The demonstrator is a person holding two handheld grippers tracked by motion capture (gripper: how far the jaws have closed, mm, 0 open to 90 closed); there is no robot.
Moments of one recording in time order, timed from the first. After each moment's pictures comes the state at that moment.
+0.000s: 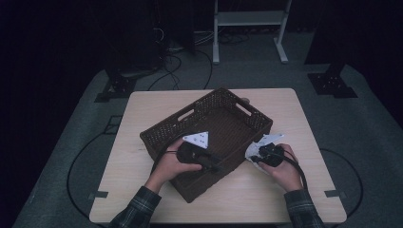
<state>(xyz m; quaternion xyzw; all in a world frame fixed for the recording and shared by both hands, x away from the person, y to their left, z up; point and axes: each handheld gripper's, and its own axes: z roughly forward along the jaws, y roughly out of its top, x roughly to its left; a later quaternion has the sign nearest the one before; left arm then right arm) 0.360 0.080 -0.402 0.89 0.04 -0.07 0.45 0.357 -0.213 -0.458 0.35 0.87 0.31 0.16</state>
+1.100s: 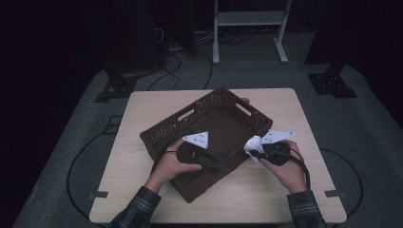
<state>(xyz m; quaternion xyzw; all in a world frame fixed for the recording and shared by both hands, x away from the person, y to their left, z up) 0.360 0.080 -0.402 0.89 0.04 -0.07 0.45 0.337 -0.210 -0.416 0.32 0.85 0.37 0.19</state>
